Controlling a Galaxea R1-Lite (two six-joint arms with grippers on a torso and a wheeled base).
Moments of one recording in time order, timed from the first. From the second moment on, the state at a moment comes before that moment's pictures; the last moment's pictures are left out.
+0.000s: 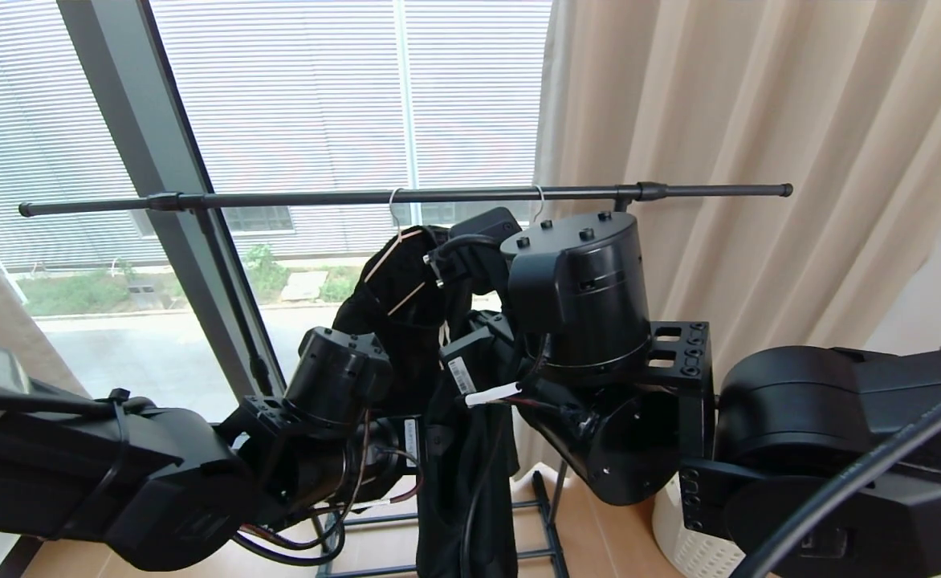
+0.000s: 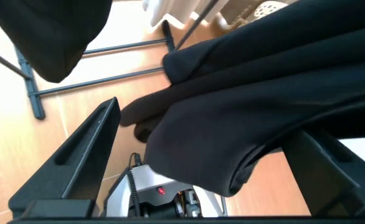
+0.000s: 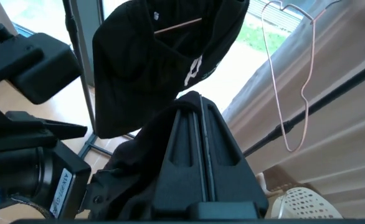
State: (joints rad) left arm -0.65 1.85 -0.79 -0.33 0.17 -0.50; right arm 1.00 1.90 -1.27 -0.28 -0.65 0.00
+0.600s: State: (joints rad) left arm -0.73 1.97 -0.74 -0.33 0.19 -0.50; right arm 0.98 1.89 -1.31 -0.27 -0.68 0.01
